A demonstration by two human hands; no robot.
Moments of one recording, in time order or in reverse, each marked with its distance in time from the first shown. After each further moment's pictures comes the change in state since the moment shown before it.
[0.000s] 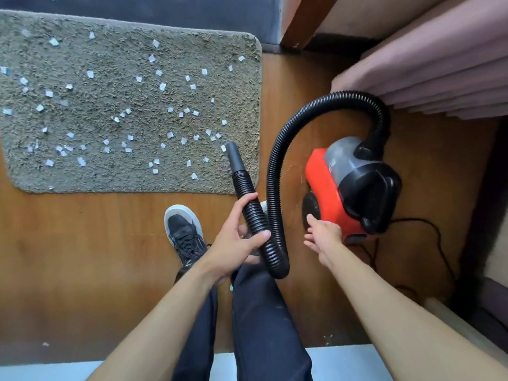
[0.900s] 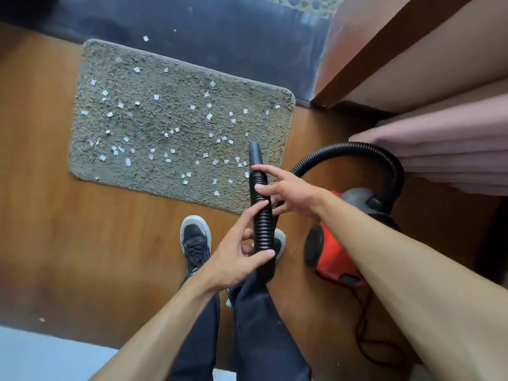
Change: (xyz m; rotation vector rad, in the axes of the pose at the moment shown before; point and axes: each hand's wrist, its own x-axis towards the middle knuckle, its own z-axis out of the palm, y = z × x) left_hand -0.049 0.031 -0.003 0.140 0.088 0.354; right_hand -0.122 -0.173 0.060 -0.521 -0.961 -0.457
